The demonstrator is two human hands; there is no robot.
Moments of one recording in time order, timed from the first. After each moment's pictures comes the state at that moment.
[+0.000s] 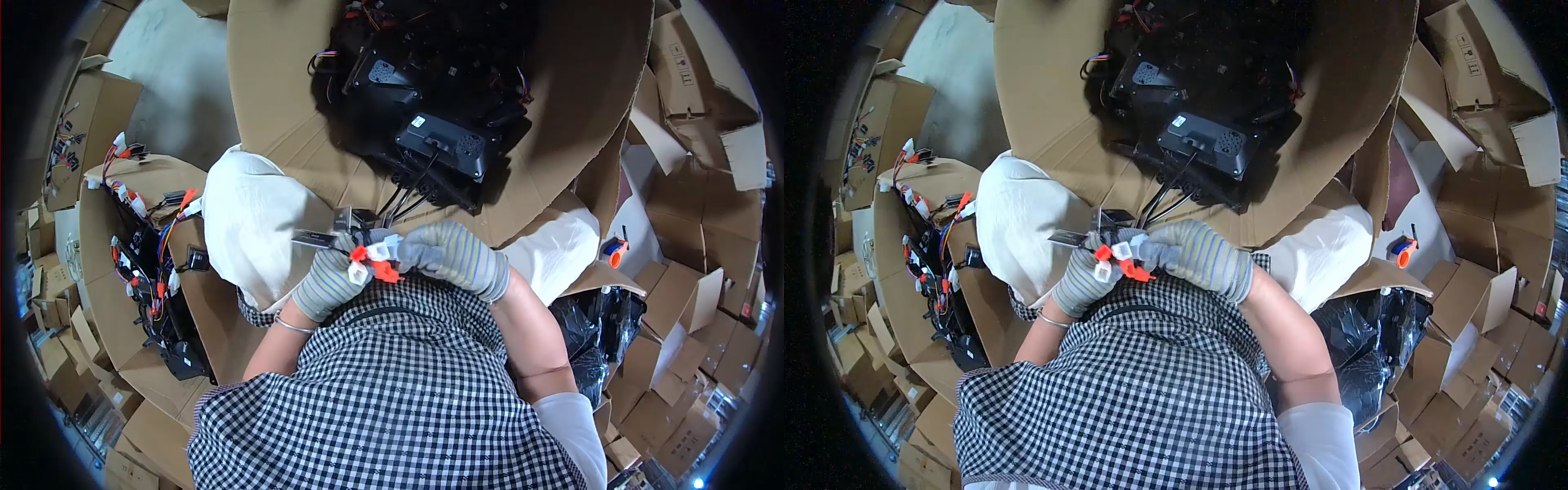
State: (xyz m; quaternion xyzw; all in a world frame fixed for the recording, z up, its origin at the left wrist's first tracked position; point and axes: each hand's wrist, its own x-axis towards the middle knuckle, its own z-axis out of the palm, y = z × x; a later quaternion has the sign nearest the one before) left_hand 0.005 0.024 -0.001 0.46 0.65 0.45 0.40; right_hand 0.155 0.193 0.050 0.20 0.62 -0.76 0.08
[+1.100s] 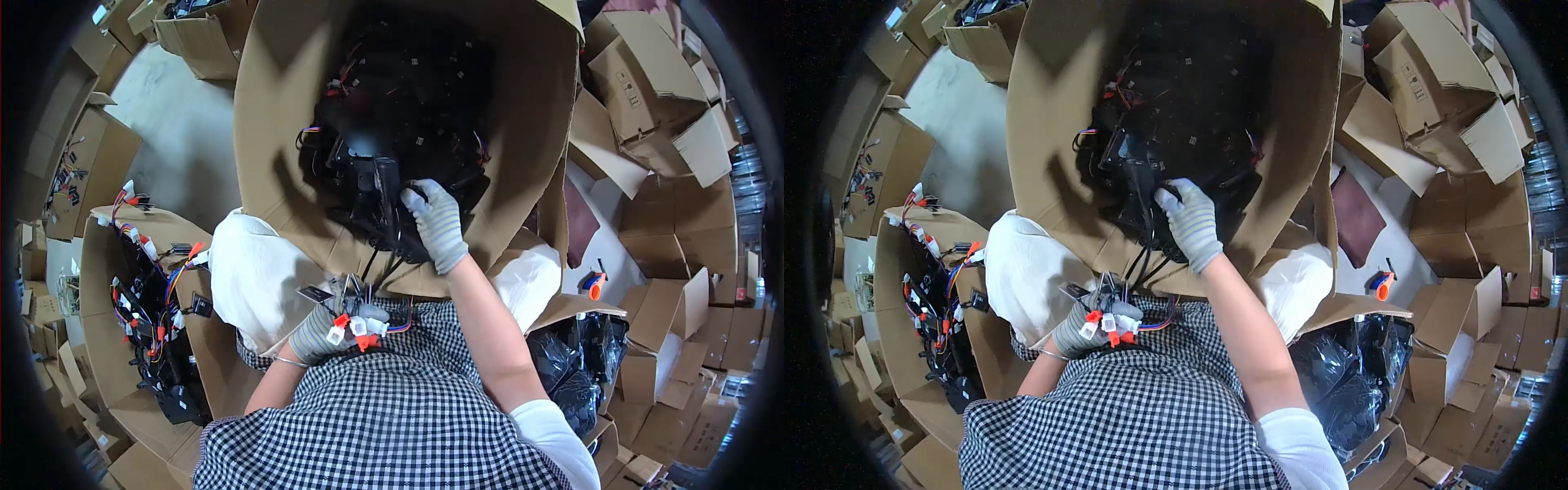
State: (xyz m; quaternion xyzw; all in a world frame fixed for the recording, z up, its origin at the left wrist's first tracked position) left_hand 0.005 0.020 0.029 0.40 0.53 0.46 0.59; right_hand 0.100 0.252 0.008 0.39 0.83 -0.32 -0.24
